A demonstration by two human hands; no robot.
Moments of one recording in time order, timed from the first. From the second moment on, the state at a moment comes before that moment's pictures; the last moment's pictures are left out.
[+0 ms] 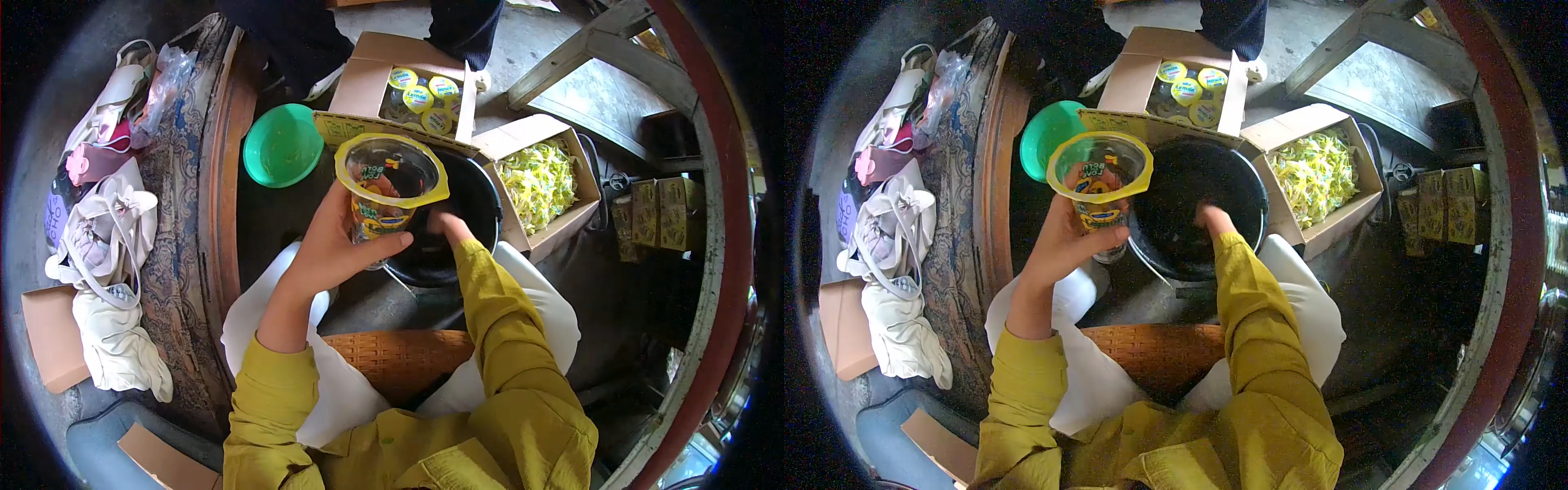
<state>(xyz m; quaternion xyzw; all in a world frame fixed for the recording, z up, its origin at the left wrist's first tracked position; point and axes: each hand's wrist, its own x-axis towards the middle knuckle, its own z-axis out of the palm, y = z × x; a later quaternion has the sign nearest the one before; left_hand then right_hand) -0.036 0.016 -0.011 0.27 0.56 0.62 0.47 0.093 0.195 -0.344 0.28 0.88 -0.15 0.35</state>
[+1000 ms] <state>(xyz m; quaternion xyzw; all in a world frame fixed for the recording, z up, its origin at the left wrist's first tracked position) -0.034 0.014 -0.017 0.29 0.58 0.61 0.46 0.102 0.171 -0.392 0.20 0.91 -0.21 0.28</state>
